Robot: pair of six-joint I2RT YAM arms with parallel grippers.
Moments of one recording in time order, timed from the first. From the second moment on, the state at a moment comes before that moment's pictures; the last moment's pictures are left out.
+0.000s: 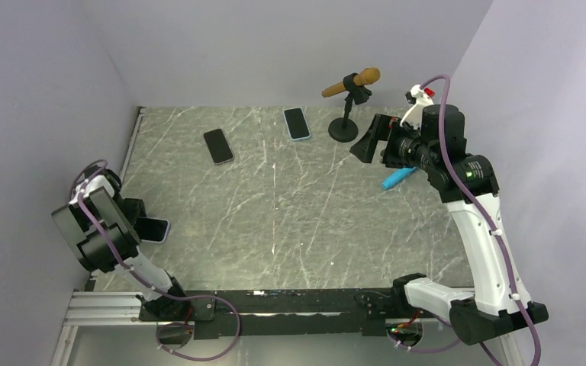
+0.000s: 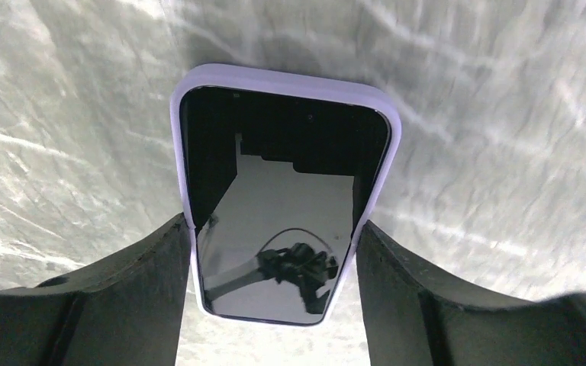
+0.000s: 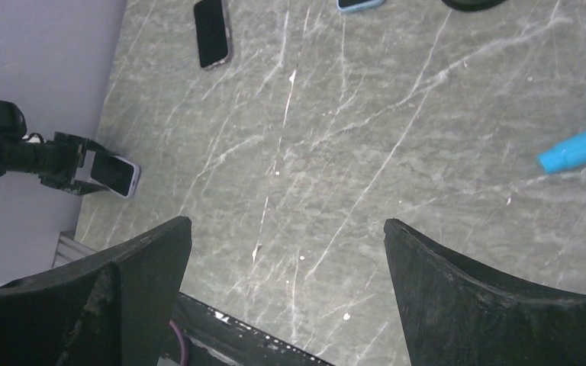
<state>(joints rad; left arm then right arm) 0.62 1.70 1.03 -0.79 -0.15 -0.98 0.26 1.12 1.54 -0.92 -0.23 0.40</state>
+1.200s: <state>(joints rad) -0.49 1.28 0.98 -0.68 0.33 -1.12 0.76 1.17 0.90 -0.43 -0.37 0.81</state>
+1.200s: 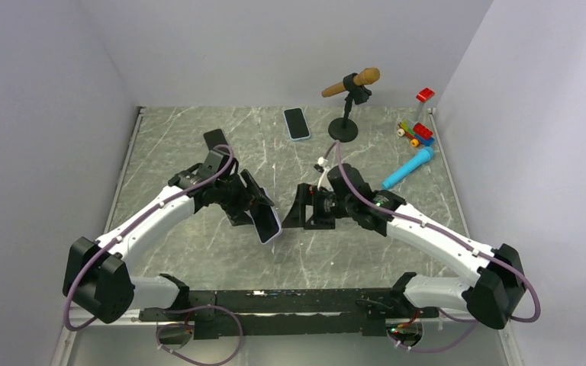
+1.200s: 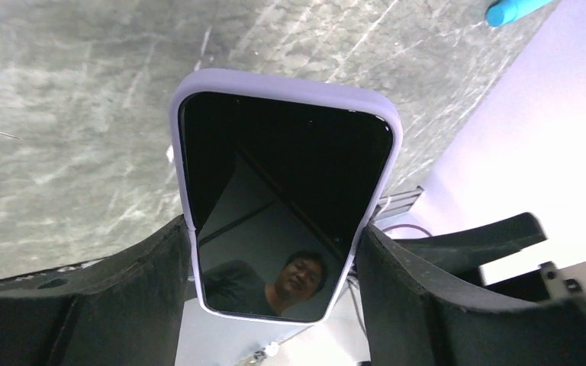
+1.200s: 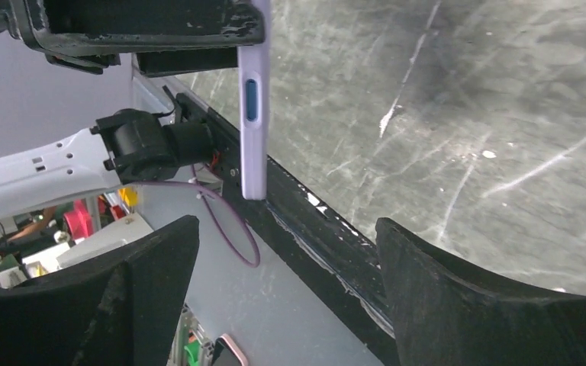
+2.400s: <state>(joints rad) -0.52 1.13 1.04 -0.64 0.32 -1.07 0.78 1.09 0.72 -0.26 -0.29 0.96</state>
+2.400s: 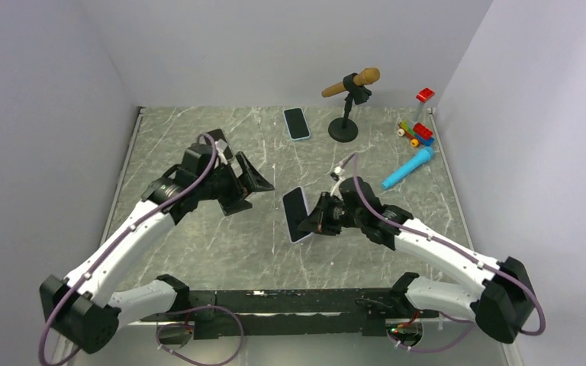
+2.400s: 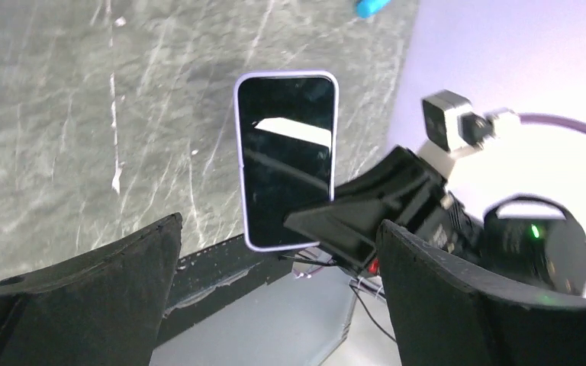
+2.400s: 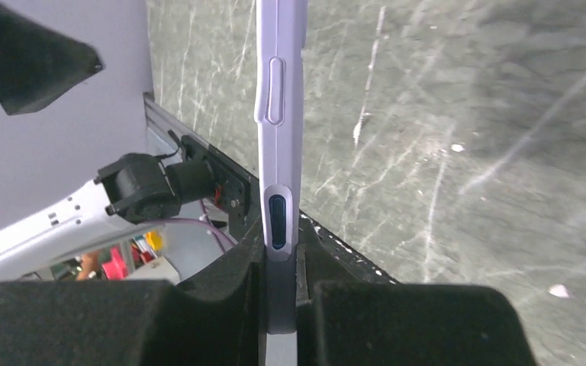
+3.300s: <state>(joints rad) -0.46 1.10 0.68 0.31 0.69 -1.27 0.55 1.01 0.57 0.35 -0.72 1.30</state>
